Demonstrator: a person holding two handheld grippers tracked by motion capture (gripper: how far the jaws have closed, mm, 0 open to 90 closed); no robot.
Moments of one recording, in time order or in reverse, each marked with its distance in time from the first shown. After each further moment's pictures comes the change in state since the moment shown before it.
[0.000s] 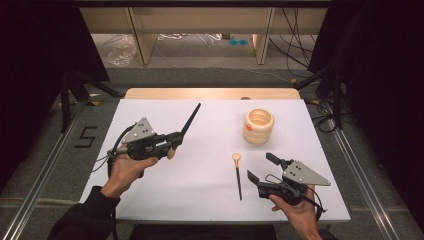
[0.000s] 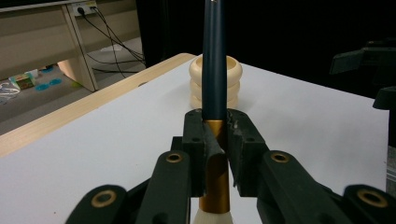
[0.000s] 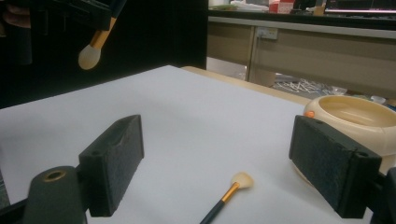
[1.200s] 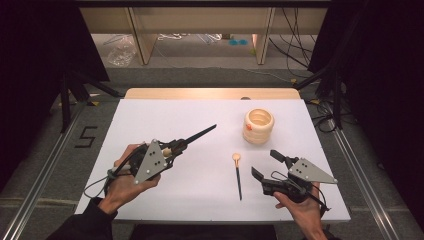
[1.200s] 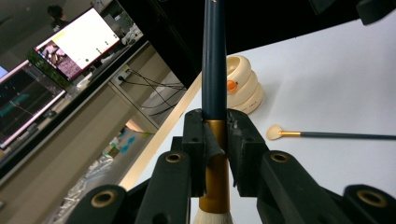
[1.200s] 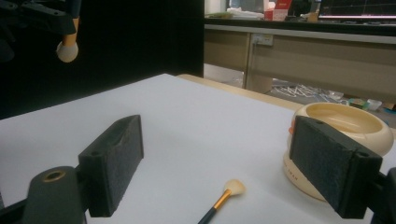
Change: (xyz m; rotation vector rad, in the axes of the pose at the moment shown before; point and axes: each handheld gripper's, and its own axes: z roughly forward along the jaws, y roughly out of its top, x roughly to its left) left arm -0.054 0.005 -0.015 -0.019 0.141 0.568; right arm -0.008 0.006 -0.007 -0.014 -0.006 0.025
